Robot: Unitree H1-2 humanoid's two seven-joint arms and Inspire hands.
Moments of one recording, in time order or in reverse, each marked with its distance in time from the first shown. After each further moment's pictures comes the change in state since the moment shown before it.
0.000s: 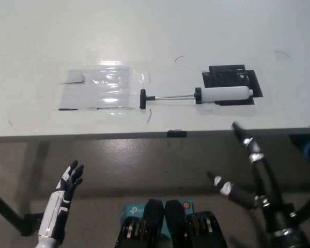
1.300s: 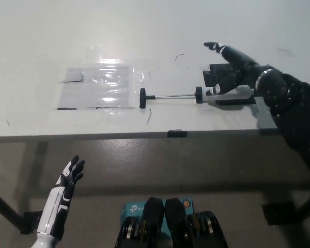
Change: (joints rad) left_arm -0.010 0.009 0.003 -0.025 0.006 0.000 -0.023; right_arm -0.961 -0.160 0.229 1.167 -0.140 0.179 0.241
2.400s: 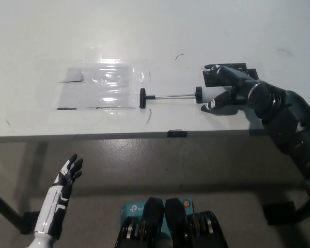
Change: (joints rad) left_arm 0.001 0.004 0.011 -0.017 -0.004 0.001 -0.012; right_arm -0.054 0.038 0.082 0.251 -0.083 -0.055 -0.064
